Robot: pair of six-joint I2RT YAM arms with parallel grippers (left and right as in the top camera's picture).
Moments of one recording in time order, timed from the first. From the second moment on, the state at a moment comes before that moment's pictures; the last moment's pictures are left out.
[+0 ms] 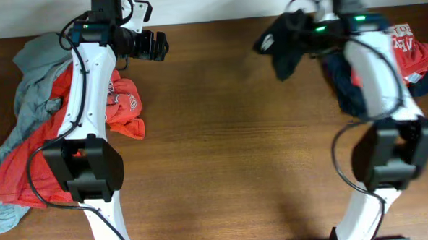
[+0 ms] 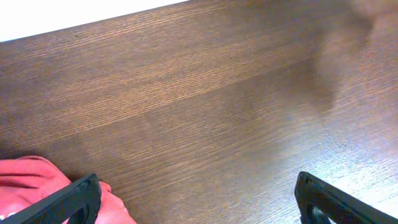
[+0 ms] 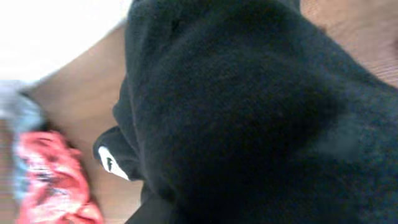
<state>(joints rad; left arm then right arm) -0.08 2.21 2.22 -1.01 0.27 0.14 -0.08 2.06 1.96 -0.85 -0.41 0.44</state>
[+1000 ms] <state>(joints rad) -0.08 2.21 2.22 -1.01 0.26 0.14 -0.55 1.98 1.93 -0.75 -0.55 0.25</state>
